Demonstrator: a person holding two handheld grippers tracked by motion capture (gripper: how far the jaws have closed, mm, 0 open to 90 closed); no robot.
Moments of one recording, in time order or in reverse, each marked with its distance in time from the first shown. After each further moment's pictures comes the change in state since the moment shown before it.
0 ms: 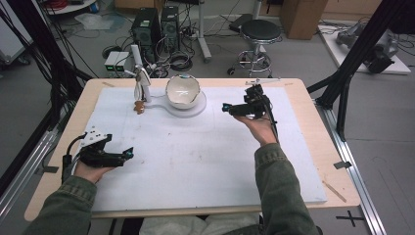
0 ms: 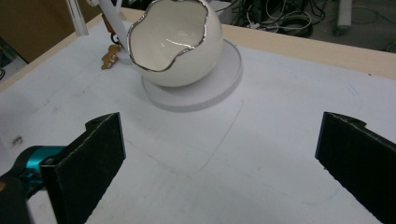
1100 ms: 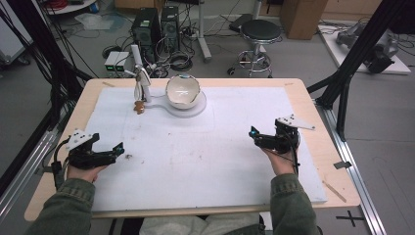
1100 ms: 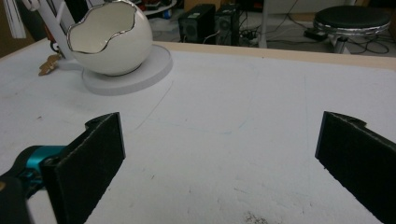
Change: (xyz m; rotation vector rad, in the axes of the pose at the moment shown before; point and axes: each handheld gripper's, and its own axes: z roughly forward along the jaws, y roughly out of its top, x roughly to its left) left arm 0.008 -0.005 -0.021 -0.114 0.118 -0.094; right arm -0.014 -0.106 -0.062 -0.246 -0.246 0.025
